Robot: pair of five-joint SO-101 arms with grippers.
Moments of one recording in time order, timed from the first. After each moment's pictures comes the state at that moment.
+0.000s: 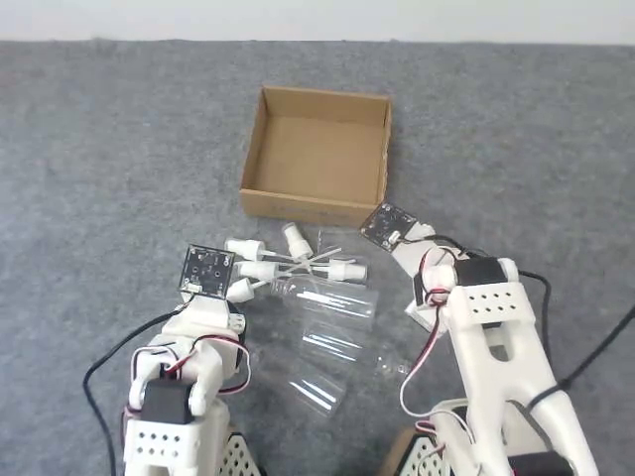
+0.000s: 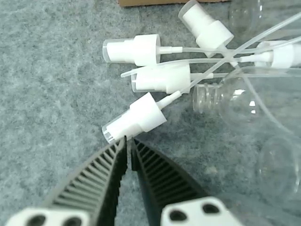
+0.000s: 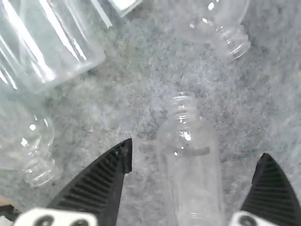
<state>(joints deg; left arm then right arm) -0.4 -103.2 97.4 72.0 -0.1 -10.1 -32.2 54.4 63.7 43.8</state>
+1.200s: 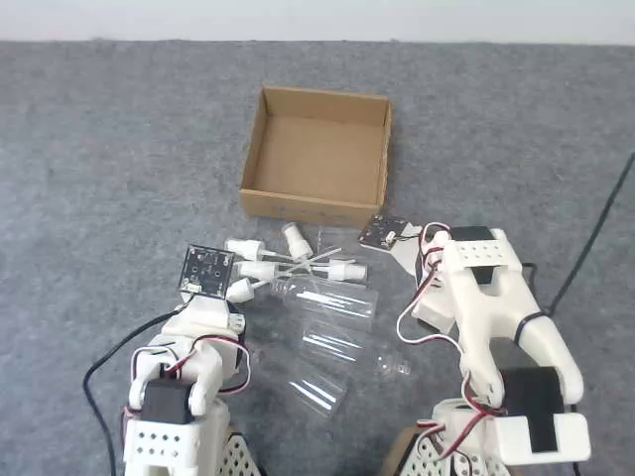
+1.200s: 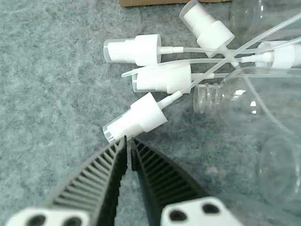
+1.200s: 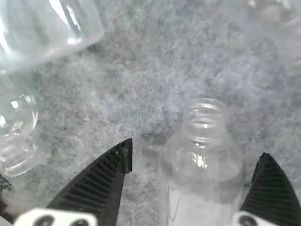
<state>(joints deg) -0.5 -103.2 97.4 72.0 -0.1 -7.1 -7.4 44.7 63.6 54.0</state>
